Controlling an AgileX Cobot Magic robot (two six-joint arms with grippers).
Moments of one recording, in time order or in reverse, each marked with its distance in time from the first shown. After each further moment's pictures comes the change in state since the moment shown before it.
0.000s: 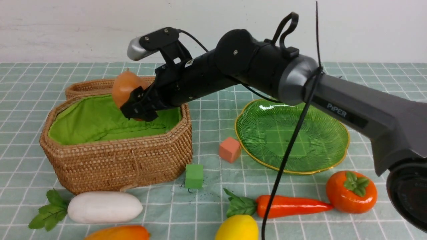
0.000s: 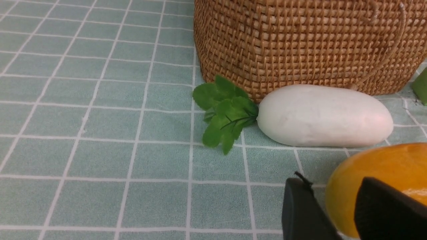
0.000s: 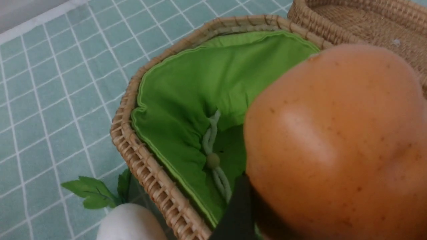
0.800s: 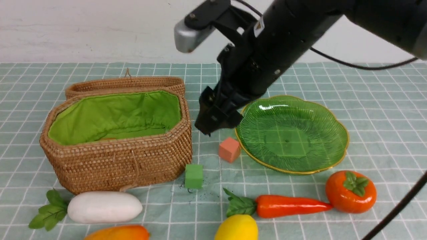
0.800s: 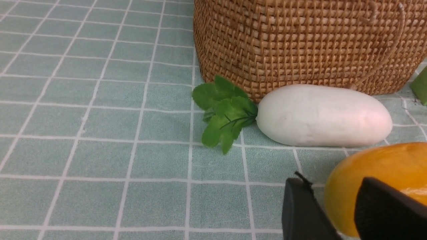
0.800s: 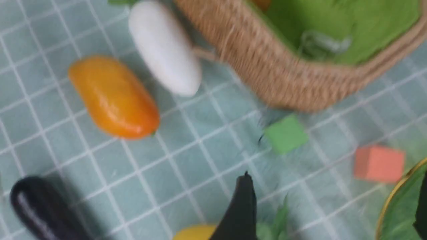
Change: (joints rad) right arm 0.000 -0.451 0.285 -0.450 0.494 0.203; left arm 0.000 0.000 0.000 0.000 0.000 0.000
